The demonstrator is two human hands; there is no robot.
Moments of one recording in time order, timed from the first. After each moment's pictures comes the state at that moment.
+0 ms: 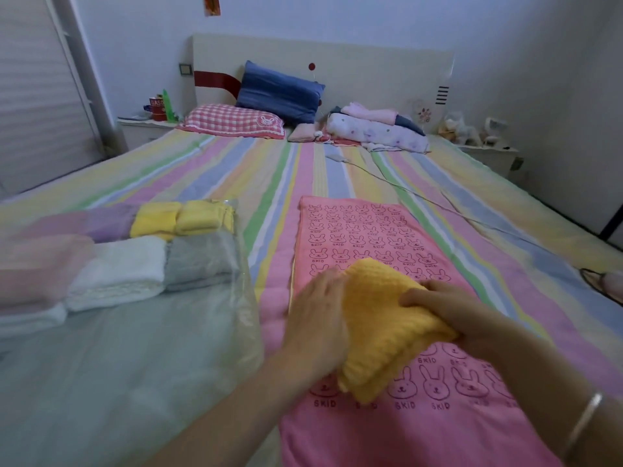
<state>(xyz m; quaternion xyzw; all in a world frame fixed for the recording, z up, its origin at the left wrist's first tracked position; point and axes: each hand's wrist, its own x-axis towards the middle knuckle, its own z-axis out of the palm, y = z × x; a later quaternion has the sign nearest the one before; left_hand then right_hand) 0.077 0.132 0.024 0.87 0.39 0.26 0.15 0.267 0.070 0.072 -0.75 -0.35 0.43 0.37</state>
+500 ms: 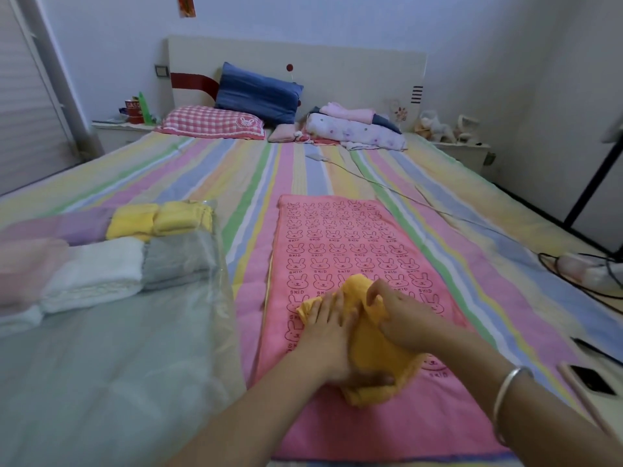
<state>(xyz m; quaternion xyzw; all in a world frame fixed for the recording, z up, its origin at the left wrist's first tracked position) 0.125 0.118 -0.029 0.93 0.35 0.00 0.13 0.253 0.047 0.055 -0.79 -0.59 0.17 0.03</state>
